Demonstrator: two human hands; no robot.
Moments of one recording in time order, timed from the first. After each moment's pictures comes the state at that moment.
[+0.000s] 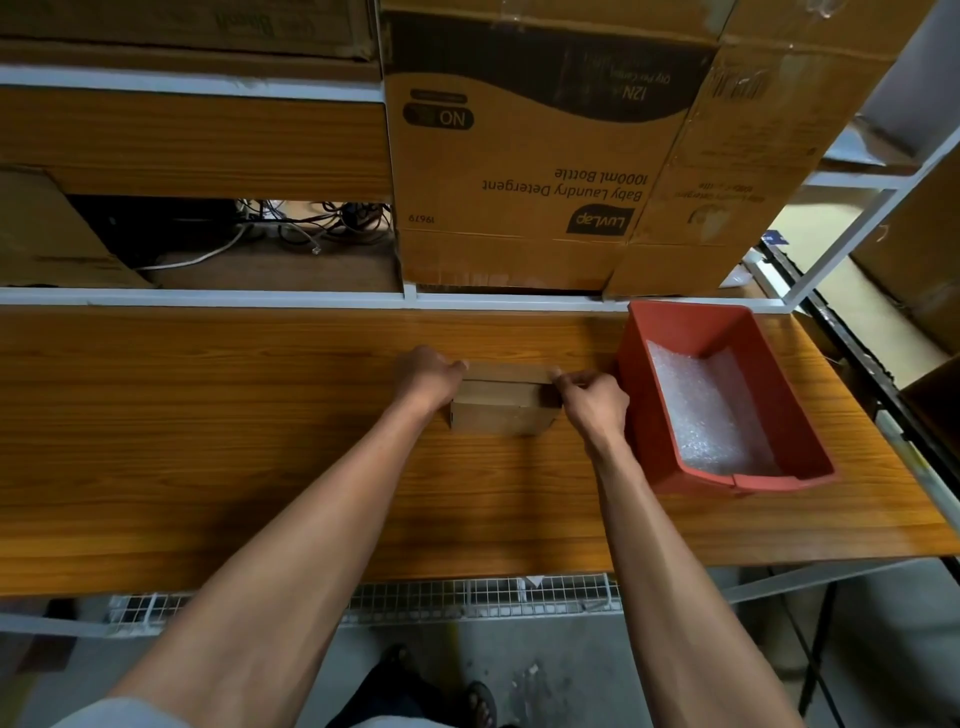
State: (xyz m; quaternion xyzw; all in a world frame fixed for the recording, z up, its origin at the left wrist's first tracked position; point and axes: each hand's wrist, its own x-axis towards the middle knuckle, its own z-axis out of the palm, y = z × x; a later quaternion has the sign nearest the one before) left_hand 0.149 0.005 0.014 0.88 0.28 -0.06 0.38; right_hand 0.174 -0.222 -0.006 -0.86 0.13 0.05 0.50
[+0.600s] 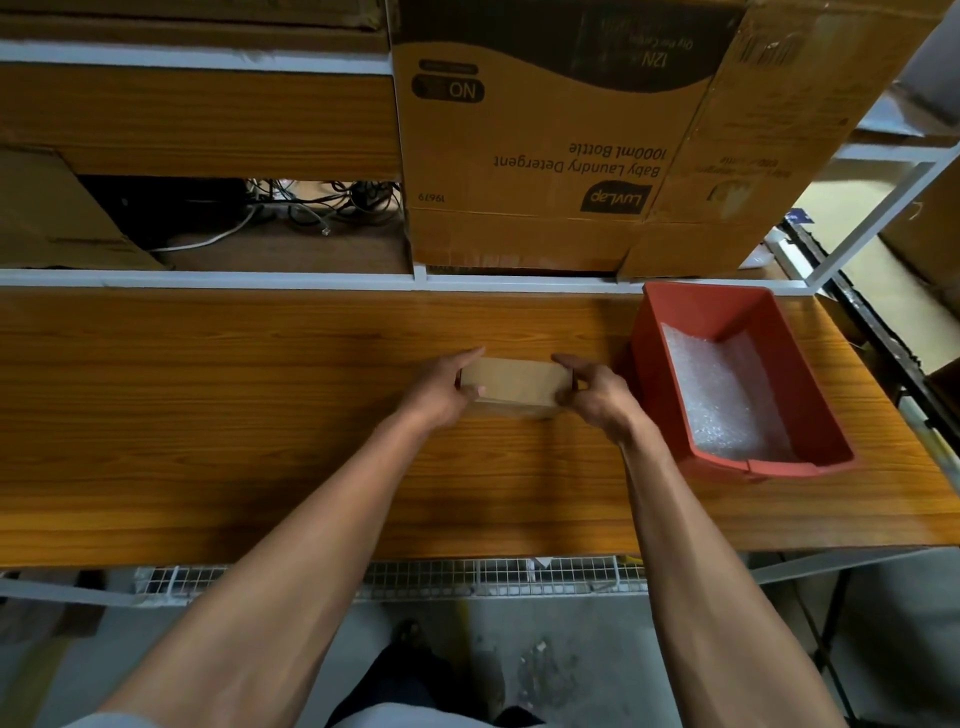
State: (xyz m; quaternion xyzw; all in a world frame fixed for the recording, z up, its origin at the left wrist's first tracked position) left_hand 0.116 0.010 -0.014 0.89 0.12 -0.09 0.44; right_hand 0.182 -0.236 -0.010 -0.89 -0.04 0.20 0.41
